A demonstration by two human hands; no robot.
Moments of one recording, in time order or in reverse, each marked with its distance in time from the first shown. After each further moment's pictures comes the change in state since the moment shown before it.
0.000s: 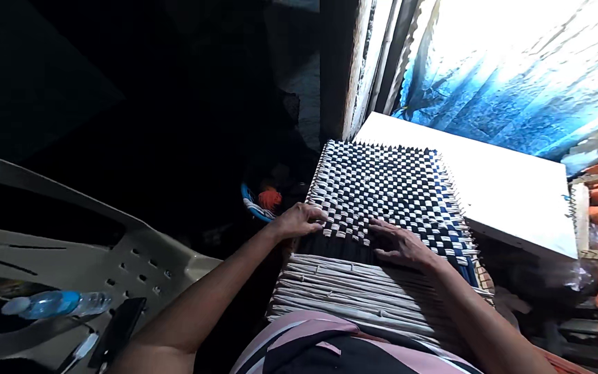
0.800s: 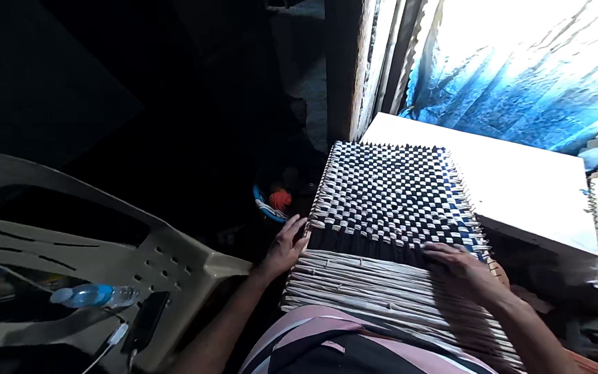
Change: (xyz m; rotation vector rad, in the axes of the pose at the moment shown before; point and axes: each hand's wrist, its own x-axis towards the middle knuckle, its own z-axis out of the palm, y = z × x) left_hand -0.098 0.015 0.034 -0.073 0.377 -0.253; right_hand -0.114 -0.001 -0.012 -0.164 0.194 0.099
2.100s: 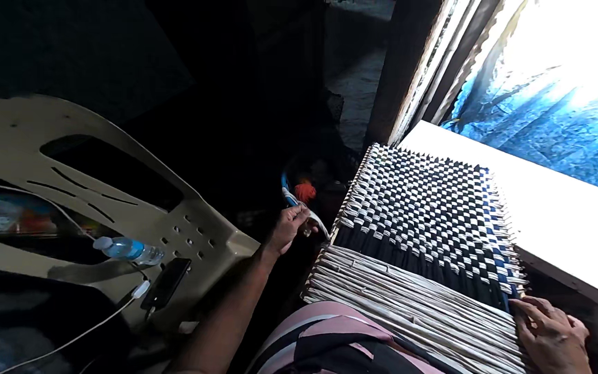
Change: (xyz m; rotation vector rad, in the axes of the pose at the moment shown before) left_hand -0.005 -0.005 -0.042 -0.780 0.198 -0.165; right_hand -0.076 0.049 0.009 -0.139 0.334 0.222
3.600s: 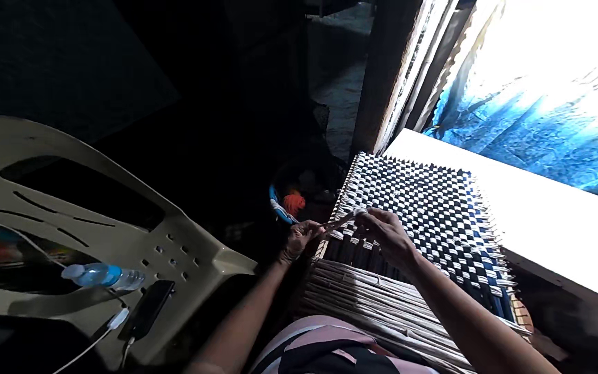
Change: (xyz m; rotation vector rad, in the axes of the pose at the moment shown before) left_hand 0.061 -0.102 0.013 0.036 -0.080 0.418; right_hand 0.184 -0.271 0.041 1.329 -0.406 0.131
